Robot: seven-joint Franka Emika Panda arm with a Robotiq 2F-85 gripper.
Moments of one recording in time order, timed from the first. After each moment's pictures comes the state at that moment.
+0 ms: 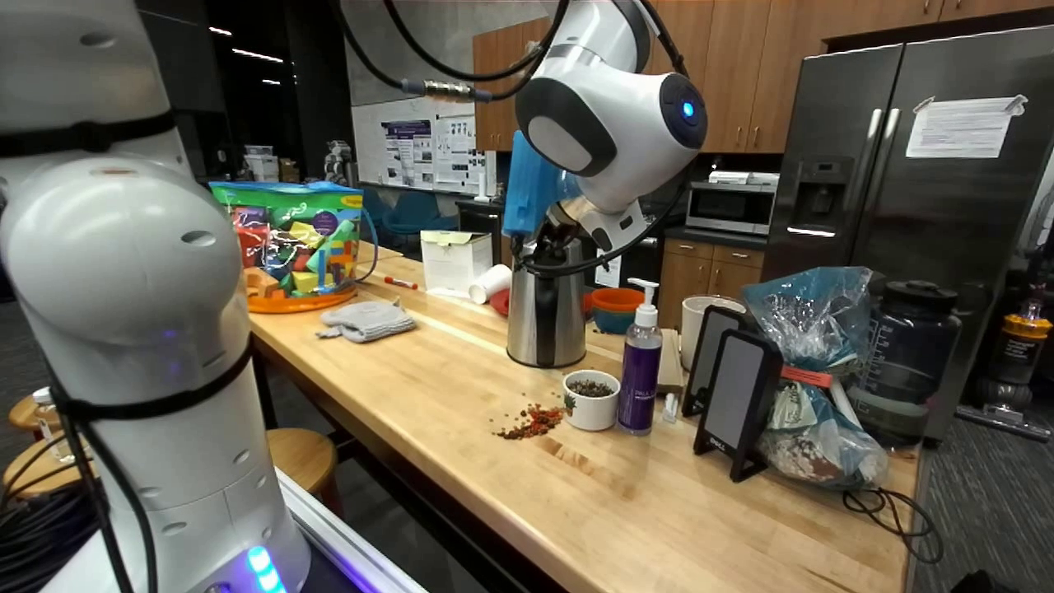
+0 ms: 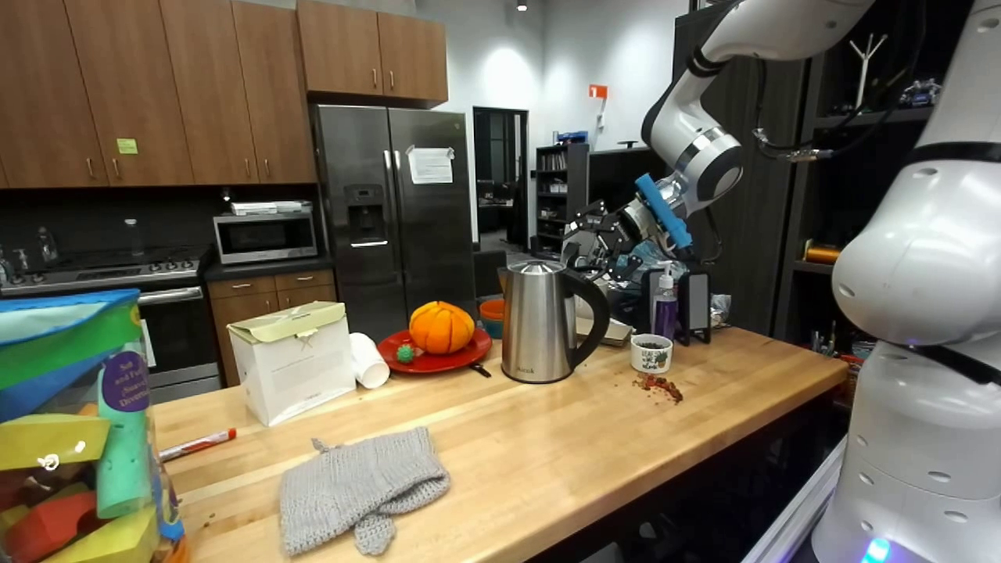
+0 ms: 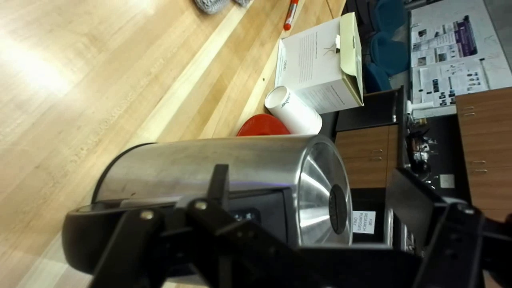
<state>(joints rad) -0.22 -0.15 -0.26 -2.49 1.19 1.95 -0.35</state>
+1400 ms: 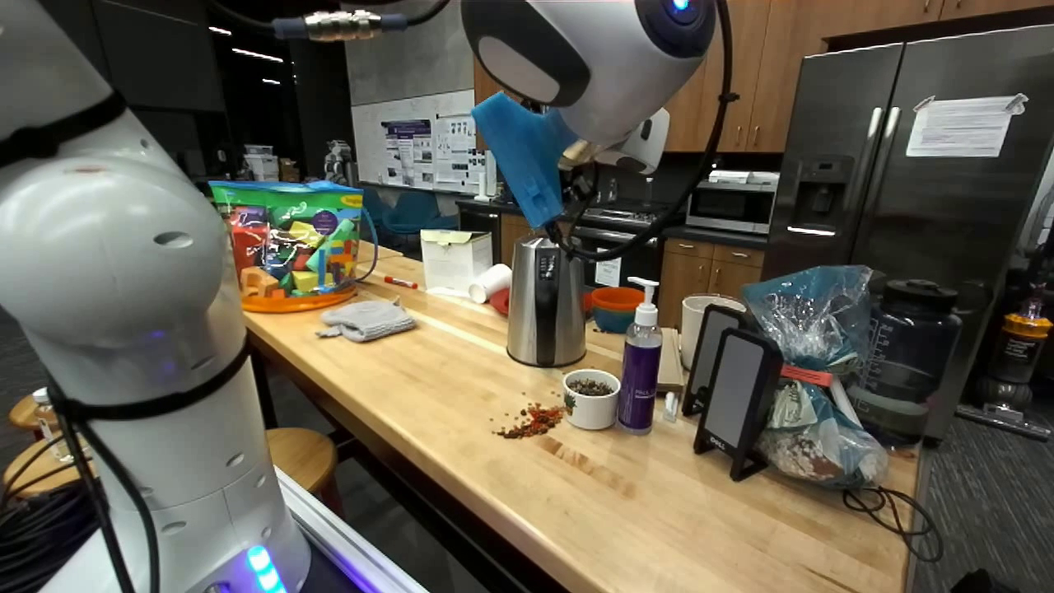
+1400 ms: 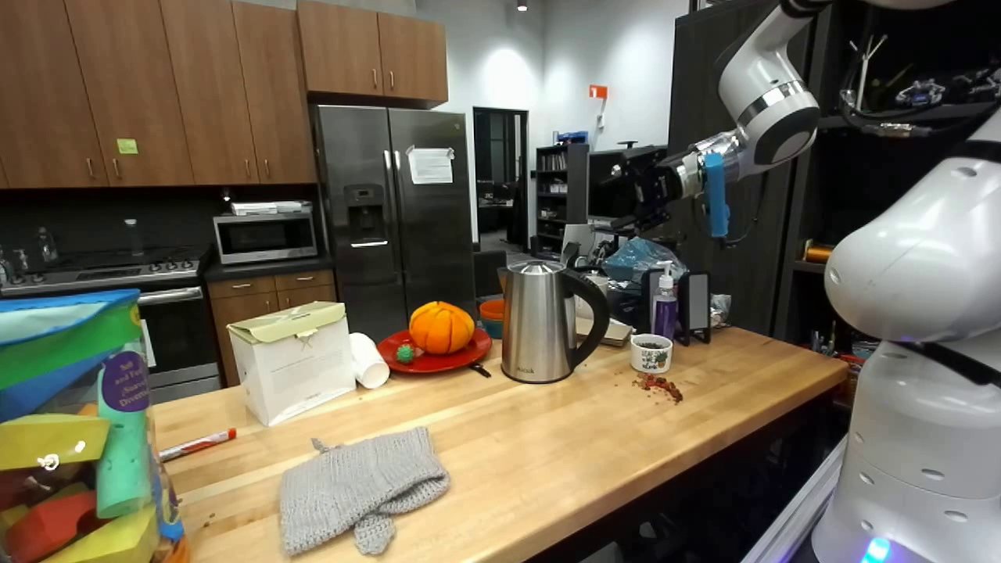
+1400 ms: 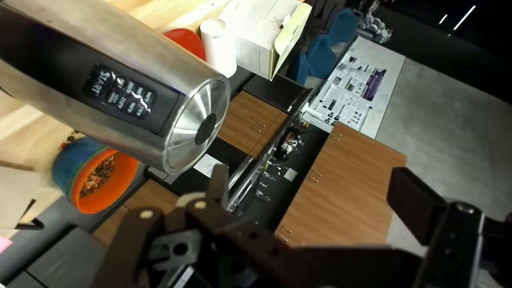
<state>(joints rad) -0.30 -0.48 -0.33 -2.63 1.22 1.94 -0.95</state>
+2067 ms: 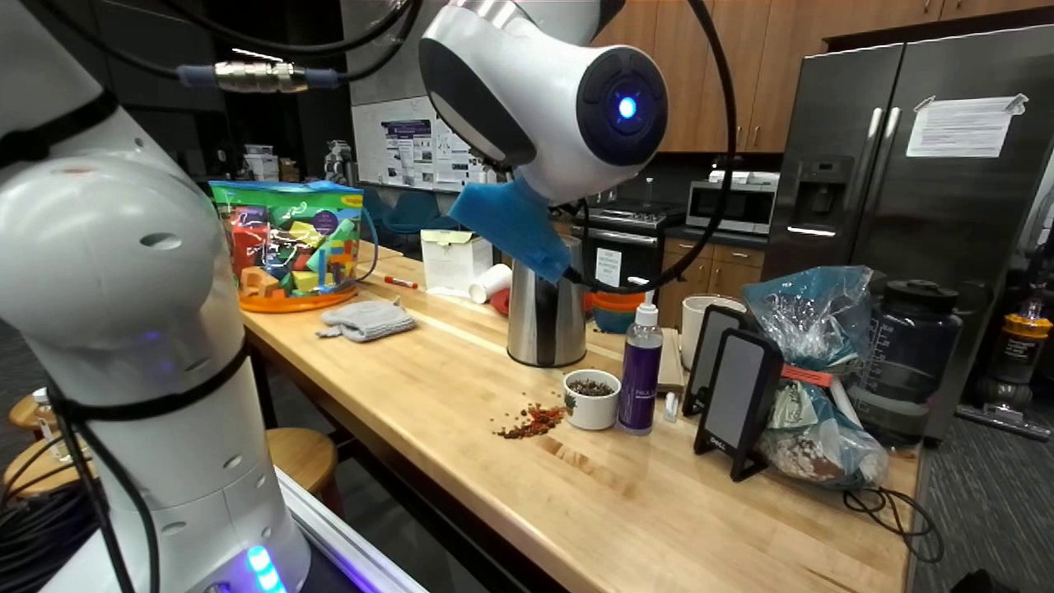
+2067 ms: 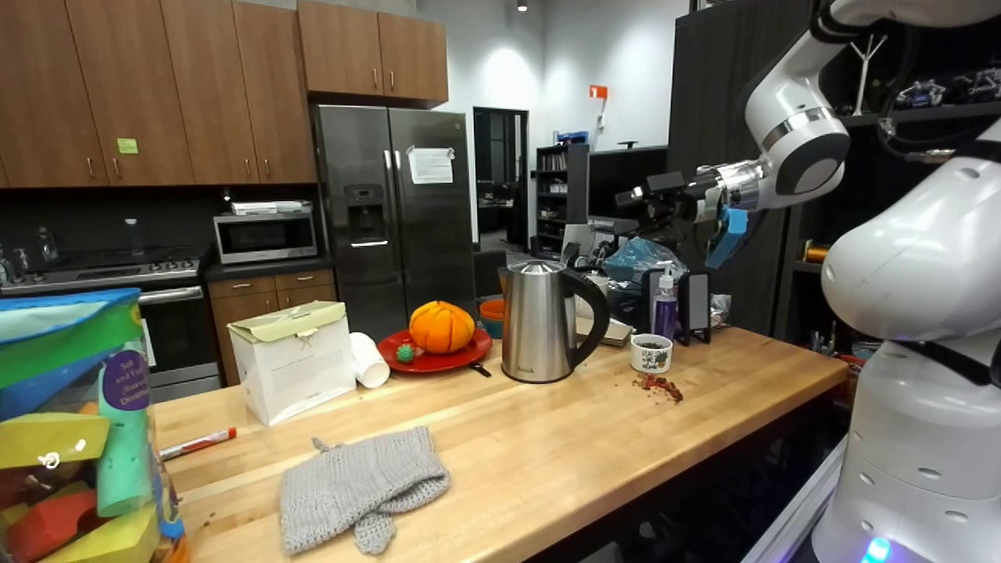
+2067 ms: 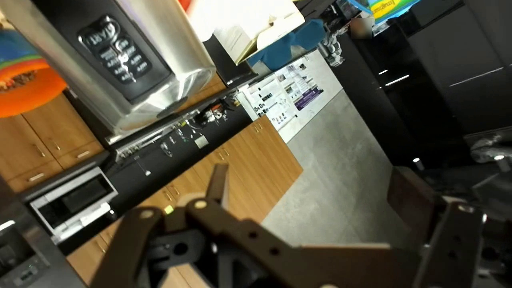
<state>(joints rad) -0.35 -0.53 -0.38 -2.78 1.32 1.86 -1.63</state>
